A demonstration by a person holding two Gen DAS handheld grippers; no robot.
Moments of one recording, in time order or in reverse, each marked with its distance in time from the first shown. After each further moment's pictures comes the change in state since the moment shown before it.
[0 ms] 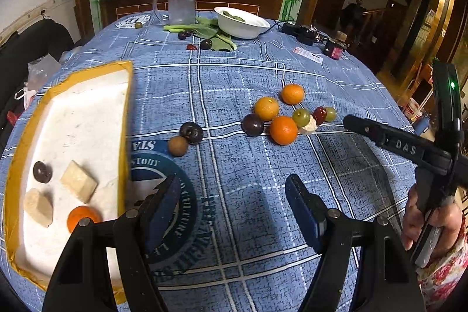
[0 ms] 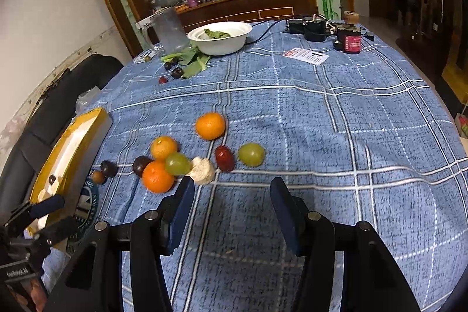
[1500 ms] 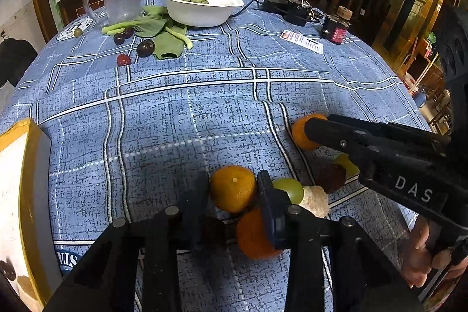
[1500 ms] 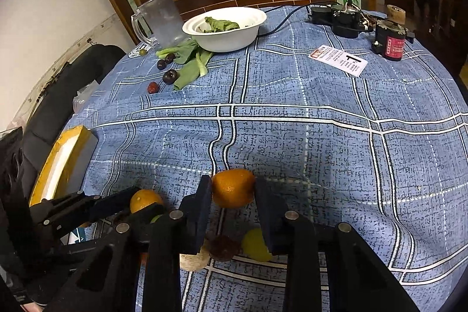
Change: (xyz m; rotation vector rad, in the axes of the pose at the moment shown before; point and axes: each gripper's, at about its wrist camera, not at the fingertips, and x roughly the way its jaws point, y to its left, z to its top) left arm 0.129 -0.046 0.084 0.103 0.110 -0.038; right arm 0.082 -0.001 0.064 -0.018 0.099 0.063
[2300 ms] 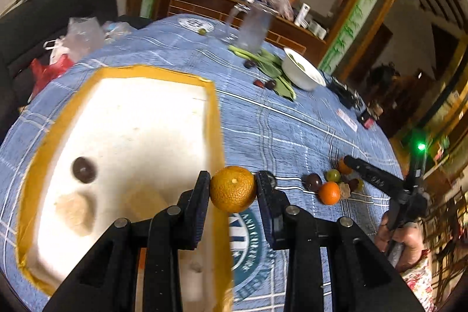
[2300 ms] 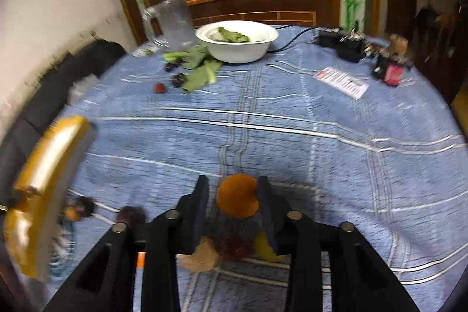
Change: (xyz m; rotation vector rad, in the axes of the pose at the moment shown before) left arm -0.154 0.136 -0.099 -0.431 -0.237 0.039; right arm -0.002 0.027 -0.009 -0.110 -0.068 -0.099
